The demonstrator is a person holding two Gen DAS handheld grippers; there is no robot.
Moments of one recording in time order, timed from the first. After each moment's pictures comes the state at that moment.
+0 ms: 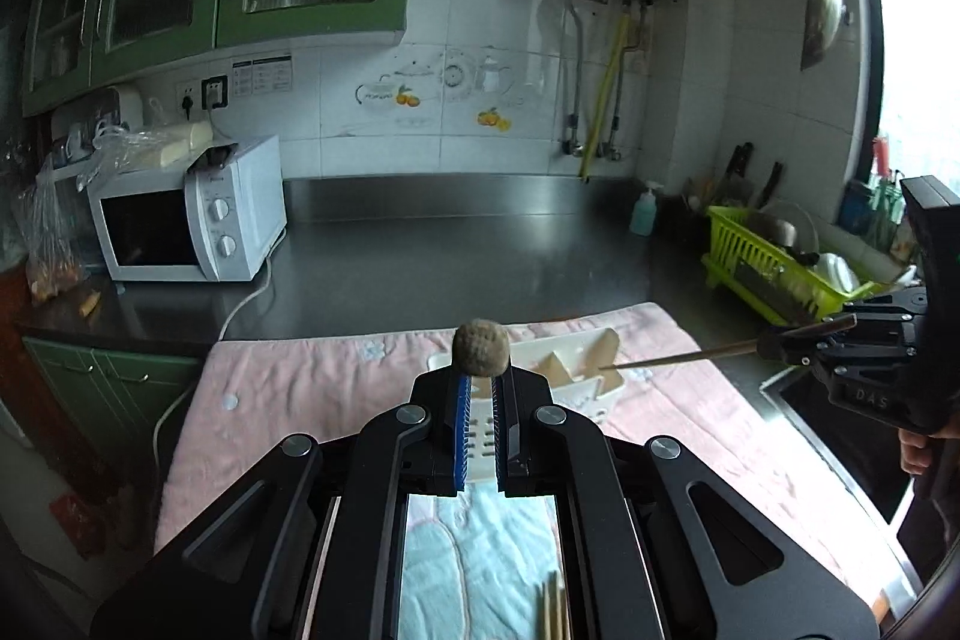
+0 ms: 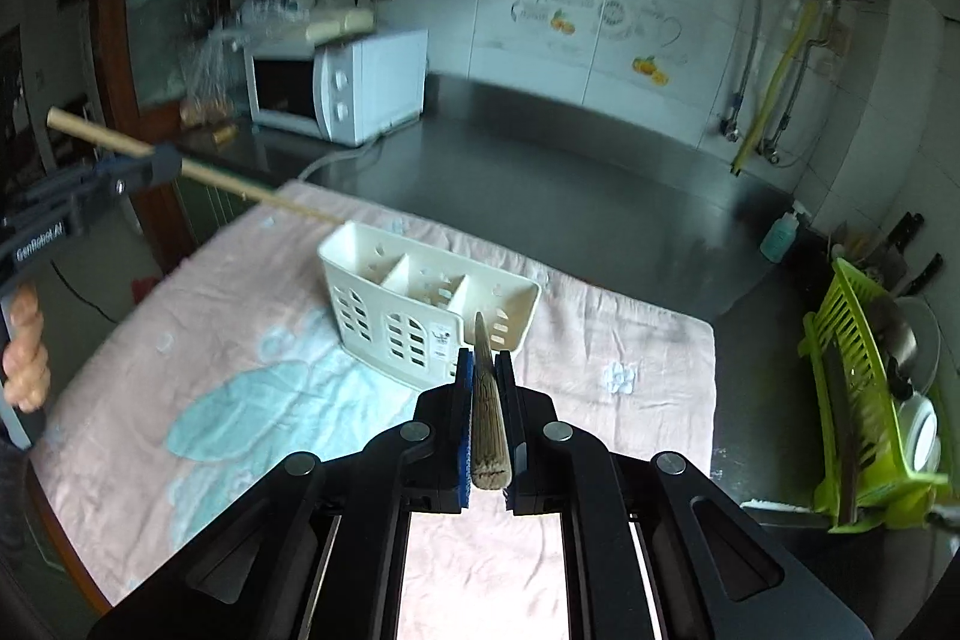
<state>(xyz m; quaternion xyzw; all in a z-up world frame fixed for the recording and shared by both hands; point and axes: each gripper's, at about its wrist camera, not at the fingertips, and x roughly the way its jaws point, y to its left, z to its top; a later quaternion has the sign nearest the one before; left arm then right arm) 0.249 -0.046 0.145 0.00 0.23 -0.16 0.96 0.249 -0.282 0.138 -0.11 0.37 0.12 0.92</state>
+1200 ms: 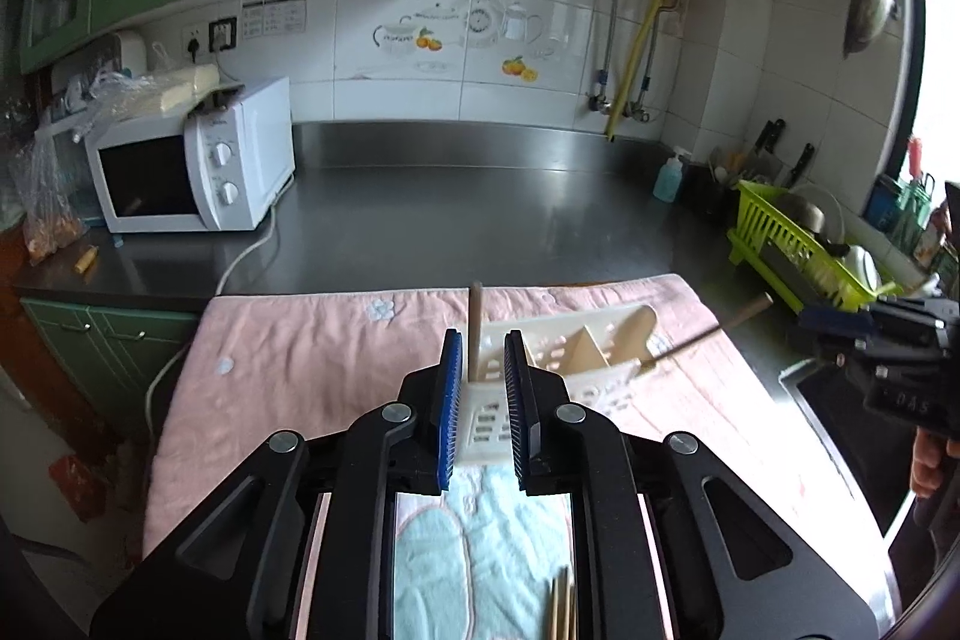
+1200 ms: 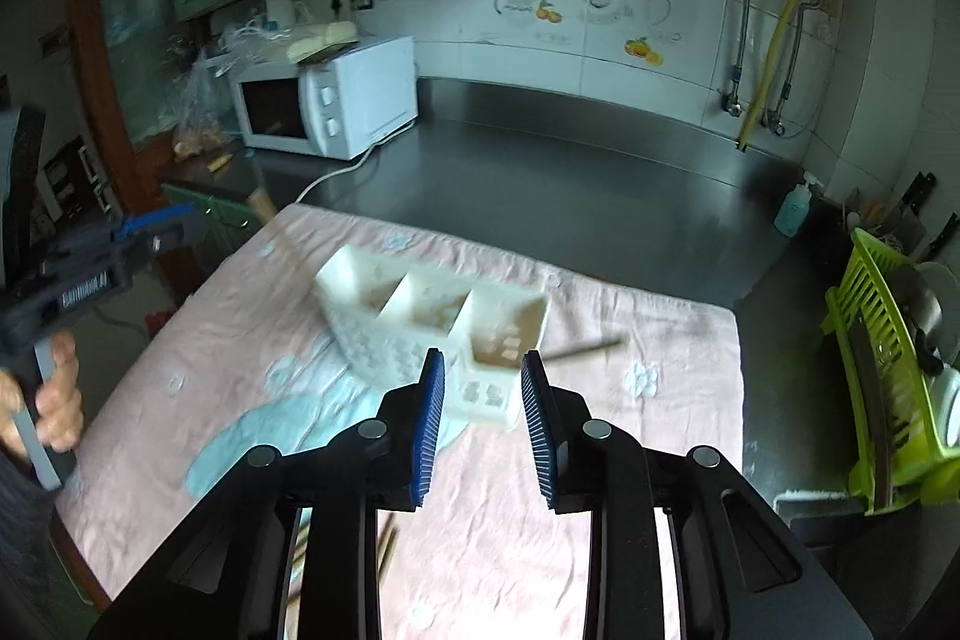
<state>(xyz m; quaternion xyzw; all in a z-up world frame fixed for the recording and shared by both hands) 0.276 -0.040 0.126 -0.01 0.29 -0.15 0.95 0.255 -0.279 0.127 -0.06 0.37 0.12 0.92</state>
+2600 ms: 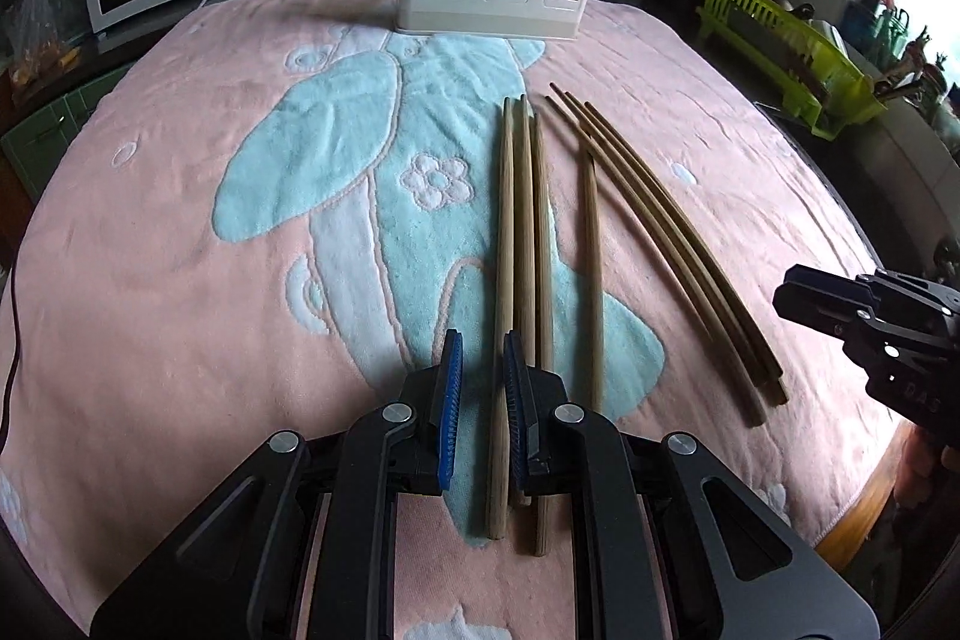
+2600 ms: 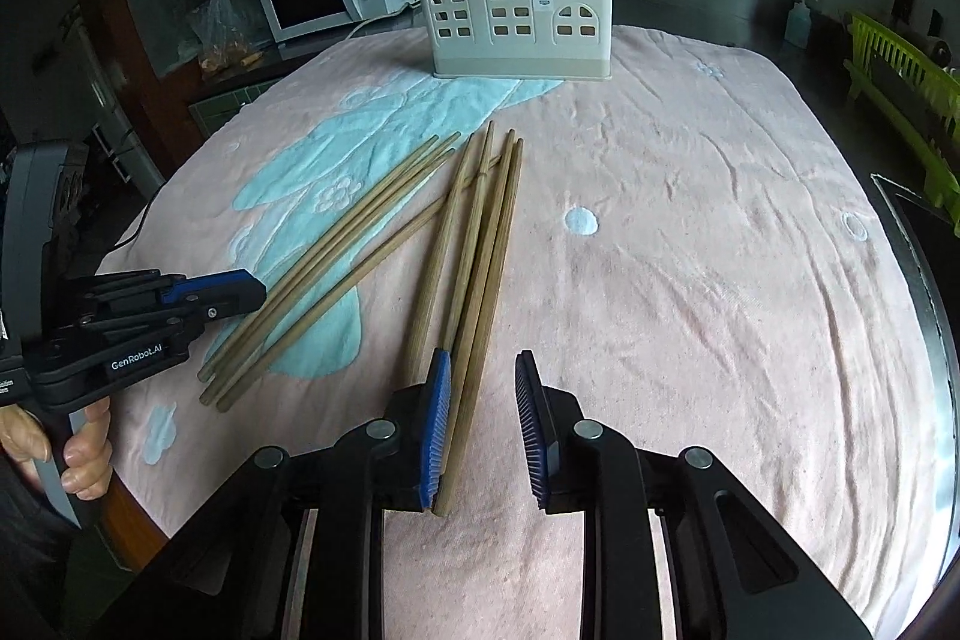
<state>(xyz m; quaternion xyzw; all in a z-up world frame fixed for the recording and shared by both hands) 0.086 -0.036 -0.096 0.00 0.45 -0.18 0.87 0.047 -0.246 -0.069 0.02 0.44 0.12 0.89</state>
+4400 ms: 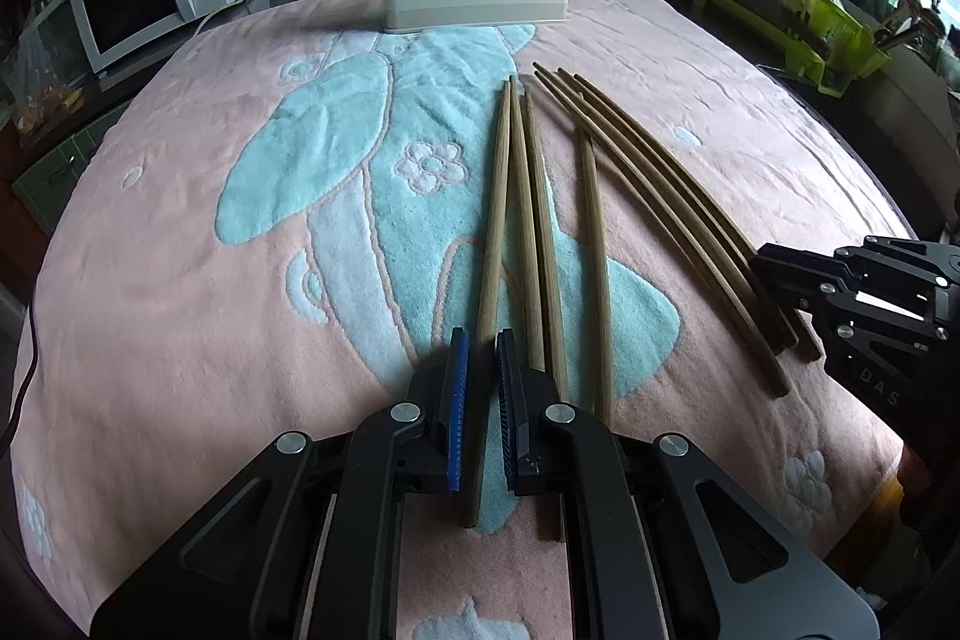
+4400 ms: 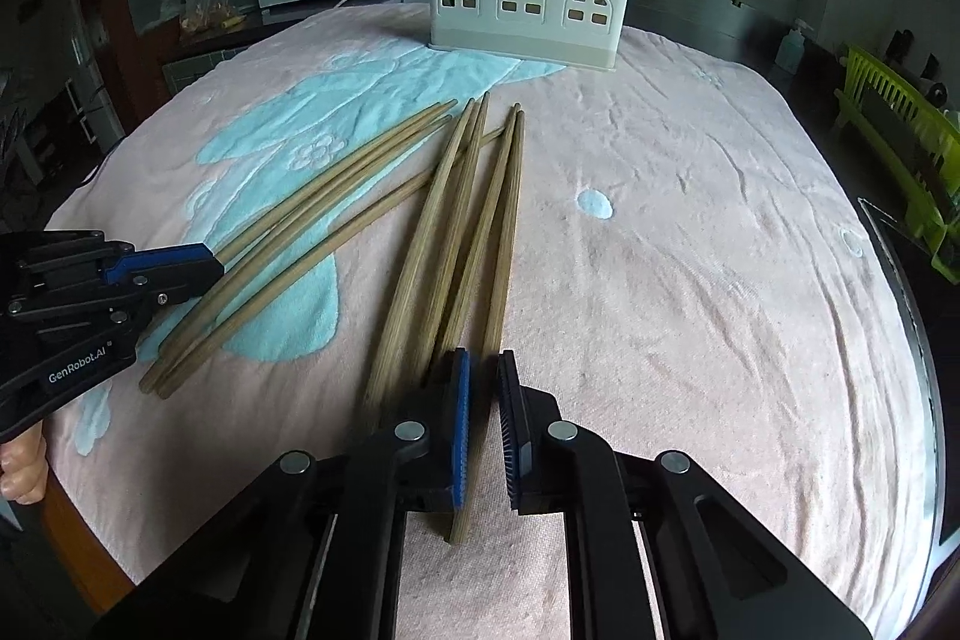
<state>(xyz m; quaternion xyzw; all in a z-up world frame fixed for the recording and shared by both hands) 0.075 -0.045 -0.102 0.06 0.44 -0.17 0.88 0.053 -0.221 -0.094 -0.04 0.44 0.08 0.89</state>
